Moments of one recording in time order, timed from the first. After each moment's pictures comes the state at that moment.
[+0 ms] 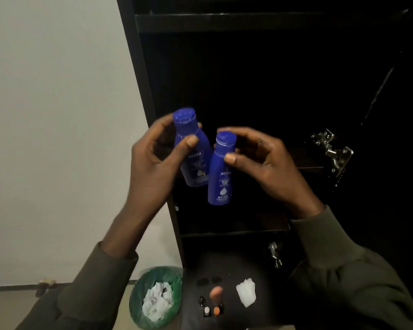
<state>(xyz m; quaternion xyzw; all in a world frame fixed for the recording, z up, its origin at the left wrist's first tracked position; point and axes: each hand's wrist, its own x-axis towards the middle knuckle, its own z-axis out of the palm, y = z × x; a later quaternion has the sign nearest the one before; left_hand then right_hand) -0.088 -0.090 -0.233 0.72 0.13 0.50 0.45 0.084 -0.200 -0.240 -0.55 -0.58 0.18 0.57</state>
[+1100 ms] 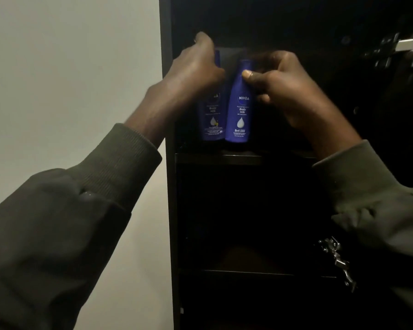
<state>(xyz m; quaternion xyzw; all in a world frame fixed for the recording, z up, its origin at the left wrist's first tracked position) -0.030 -0.056 0.054 0.84 0.27 0.46 0.10 0.112 -0.129 0.037 -0.55 -0.54 0.04 0.64</state>
